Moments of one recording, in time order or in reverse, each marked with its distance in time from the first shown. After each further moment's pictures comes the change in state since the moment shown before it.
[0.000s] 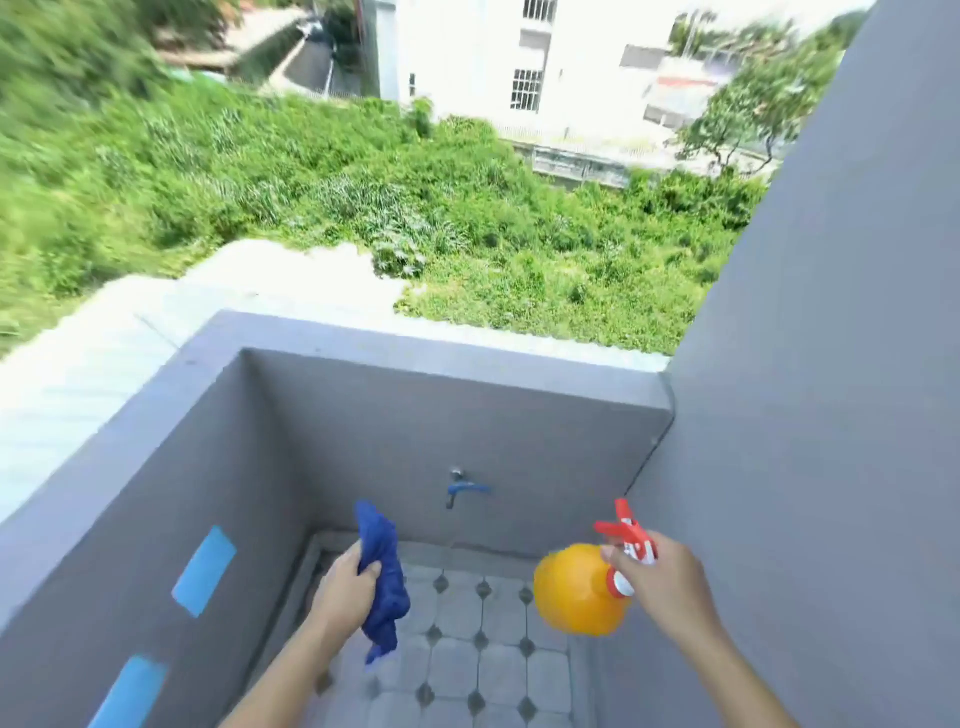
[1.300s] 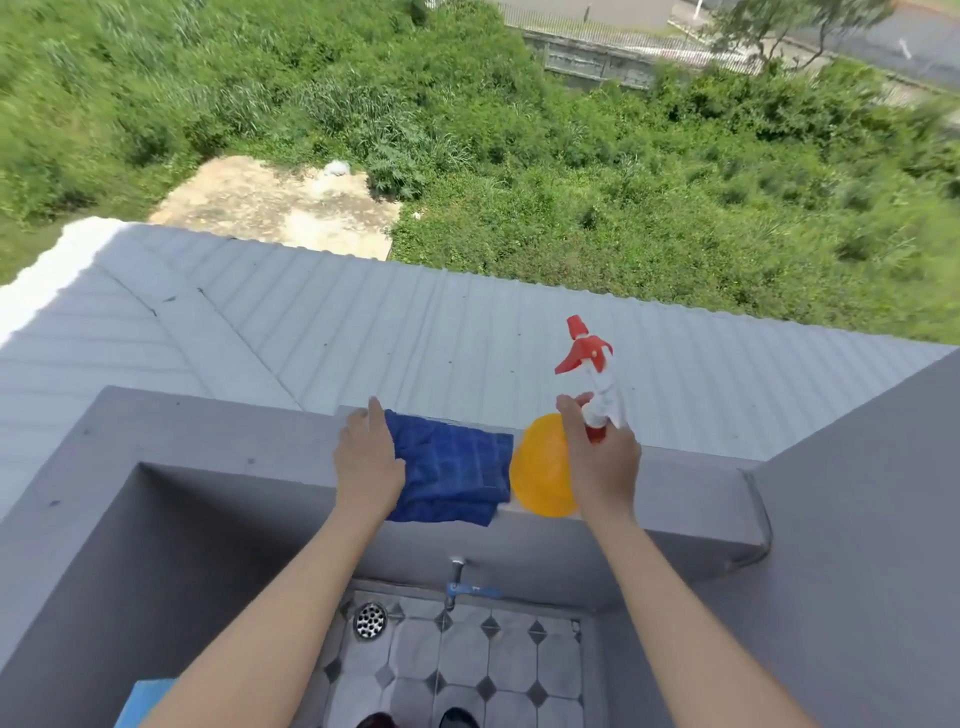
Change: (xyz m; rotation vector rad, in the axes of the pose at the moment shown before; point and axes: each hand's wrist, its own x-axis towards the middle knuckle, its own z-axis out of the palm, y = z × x) left_hand 0.320 0.230 -0.043 0.767 0.238 0.262; right_hand 0.317 -0.237 0.092 0.288 0.236 -0.095
